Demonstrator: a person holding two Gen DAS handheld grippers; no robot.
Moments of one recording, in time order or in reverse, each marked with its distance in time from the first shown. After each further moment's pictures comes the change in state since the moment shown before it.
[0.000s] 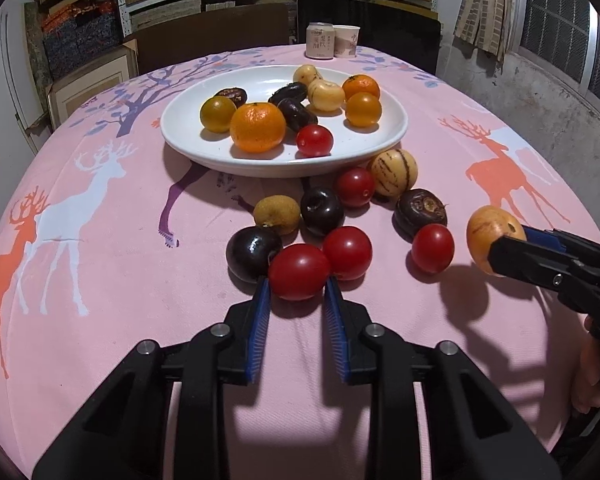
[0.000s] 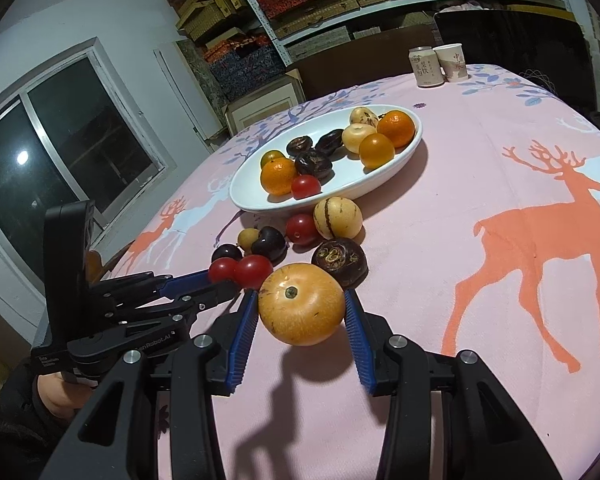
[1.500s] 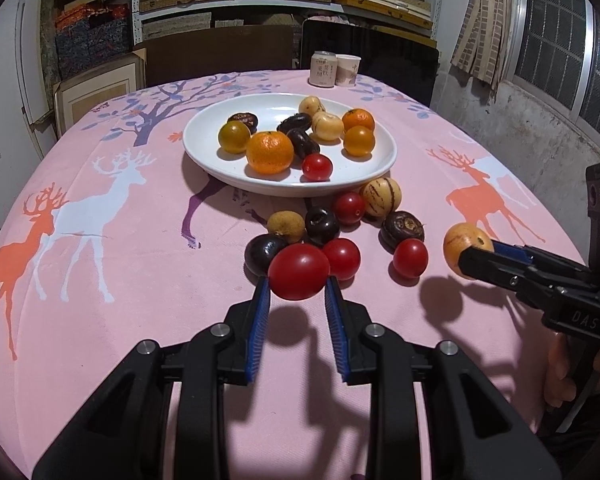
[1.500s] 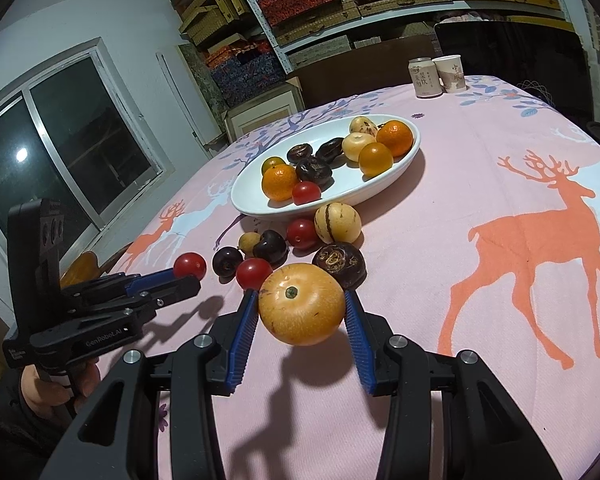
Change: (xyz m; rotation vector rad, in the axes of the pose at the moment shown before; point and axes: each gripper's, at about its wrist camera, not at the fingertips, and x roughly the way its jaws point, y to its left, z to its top) left arm -0.041 0.014 -0.007 -0.060 -0.091 -0.039; right arm -0.005 0.004 -0.001 -0.021 -0.028 -0.017
